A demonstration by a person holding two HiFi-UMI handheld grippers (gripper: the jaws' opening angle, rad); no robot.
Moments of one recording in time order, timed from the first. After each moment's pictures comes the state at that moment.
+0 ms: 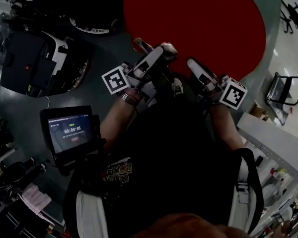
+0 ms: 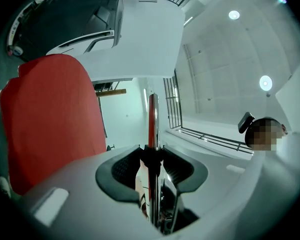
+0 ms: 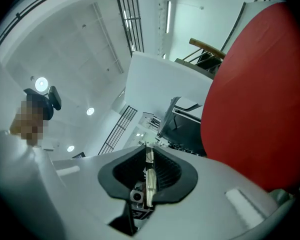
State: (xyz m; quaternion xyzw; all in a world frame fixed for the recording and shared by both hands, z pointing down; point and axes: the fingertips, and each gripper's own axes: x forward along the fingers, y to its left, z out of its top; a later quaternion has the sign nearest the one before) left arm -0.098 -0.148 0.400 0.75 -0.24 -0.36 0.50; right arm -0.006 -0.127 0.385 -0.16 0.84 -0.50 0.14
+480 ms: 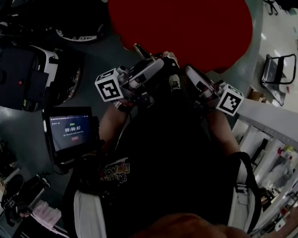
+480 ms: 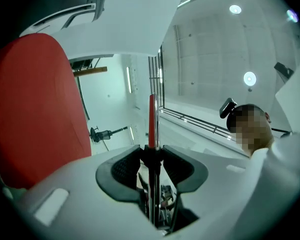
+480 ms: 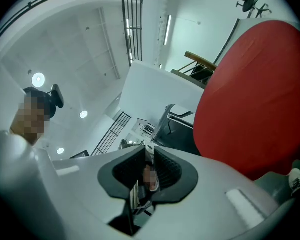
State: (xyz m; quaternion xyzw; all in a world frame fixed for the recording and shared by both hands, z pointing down) left arm -0.075 -0.076 0.349 0.83 -0.10 -0.31 0.46; right arm 0.006 -0.059 0.380 -0.23 0.83 -0.48 0.16
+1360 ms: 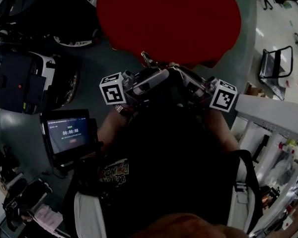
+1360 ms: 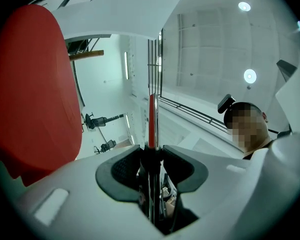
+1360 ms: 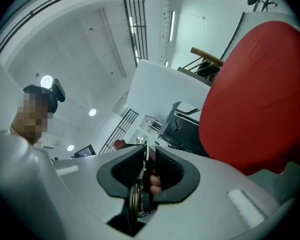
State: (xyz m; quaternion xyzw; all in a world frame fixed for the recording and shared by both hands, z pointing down) left arm 0.050 0.020 0.340 0.85 -0.04 -0.26 0.46; right arm 0.075 0.018 0.363 -0.18 0.85 -0.46 0.17
